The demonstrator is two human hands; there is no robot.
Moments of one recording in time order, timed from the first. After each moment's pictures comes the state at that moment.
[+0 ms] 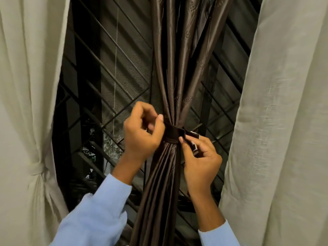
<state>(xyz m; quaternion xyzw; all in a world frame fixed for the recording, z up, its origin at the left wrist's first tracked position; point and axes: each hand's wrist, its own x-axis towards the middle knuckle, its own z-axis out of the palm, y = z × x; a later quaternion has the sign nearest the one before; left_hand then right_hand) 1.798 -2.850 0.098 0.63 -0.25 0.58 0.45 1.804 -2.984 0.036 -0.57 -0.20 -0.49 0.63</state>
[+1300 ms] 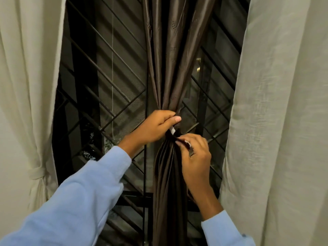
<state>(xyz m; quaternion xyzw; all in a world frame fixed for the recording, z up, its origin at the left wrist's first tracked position) 1.832 -2.861 0.128 0.84 -0.32 0.26 0.36 1.823 -3.003 0.025 -0.70 -0.24 -0.51 0.44</state>
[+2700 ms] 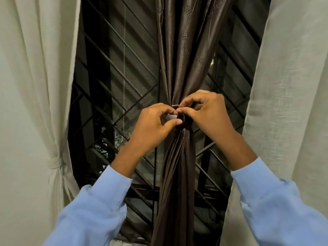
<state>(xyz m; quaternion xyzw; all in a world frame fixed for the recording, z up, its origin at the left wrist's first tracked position) 1.780 -2.841 0.115 0.81 -0.22 0.42 0.35 1.830 -3.003 0.145 -0.75 -0.38 -0.39 0.39</state>
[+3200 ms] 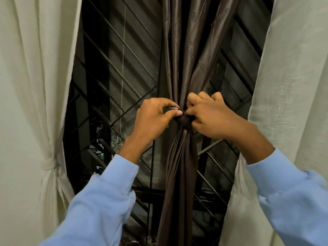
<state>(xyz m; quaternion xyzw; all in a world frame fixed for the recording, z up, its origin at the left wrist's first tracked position) 1.804 -2.839 0.131 0.80 -0.17 0.43 0.38 1.819 -3.017 0.169 -0.86 -0.36 -0.34 -0.11</state>
